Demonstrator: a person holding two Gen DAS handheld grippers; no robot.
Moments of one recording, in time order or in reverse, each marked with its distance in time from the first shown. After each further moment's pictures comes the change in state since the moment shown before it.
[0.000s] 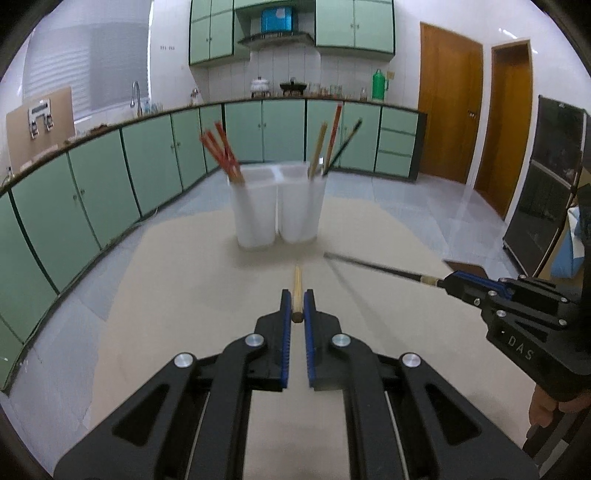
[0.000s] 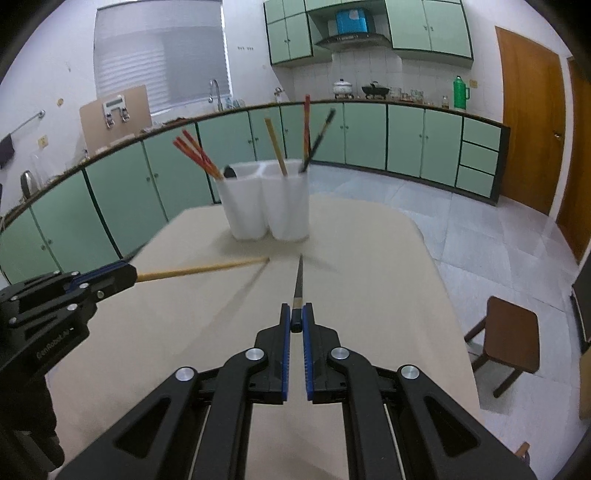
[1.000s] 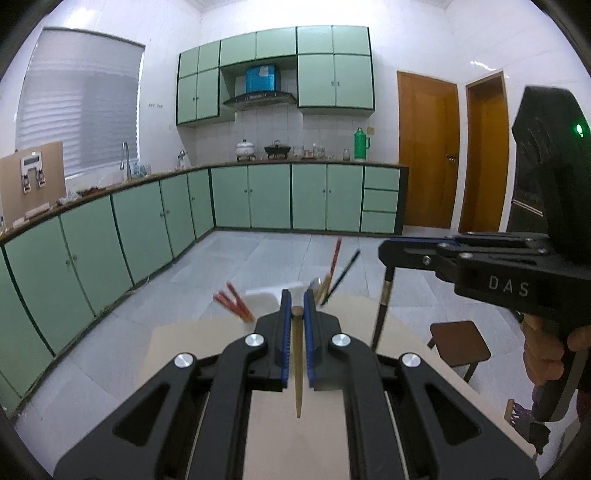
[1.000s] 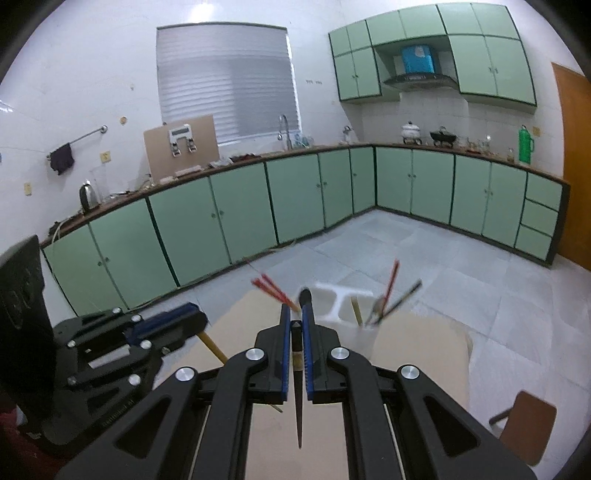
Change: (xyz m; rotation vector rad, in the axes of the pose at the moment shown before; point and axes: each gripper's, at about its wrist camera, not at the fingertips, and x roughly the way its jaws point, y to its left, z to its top) left arm -0.036 0.026 0.110 0.057 -0.231 -0.062; right arm -0.026 0.038 0.168 -0.145 -0.125 0.231
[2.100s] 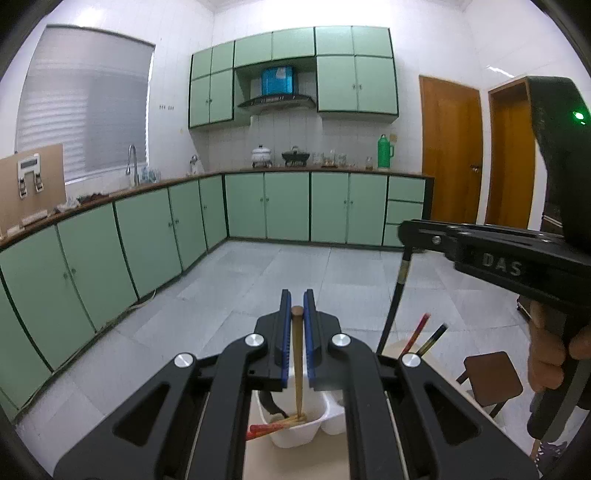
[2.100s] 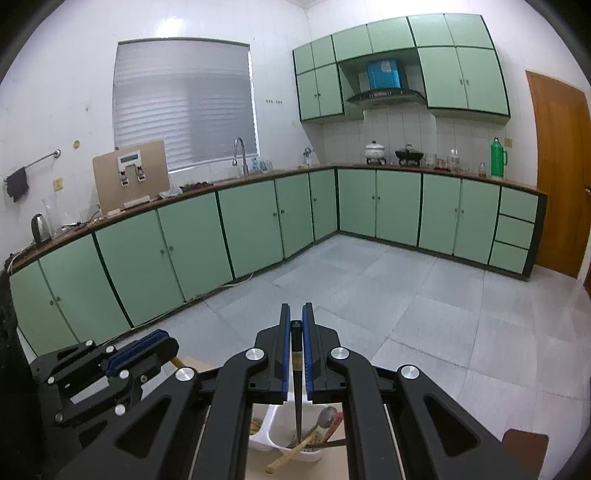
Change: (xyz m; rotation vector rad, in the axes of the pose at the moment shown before) left arm 0.158 0.042 0.061 -0.030 -0.005 0.060; right arm 0.125 -0.082 0.065 0.060 -0.056 -0.153
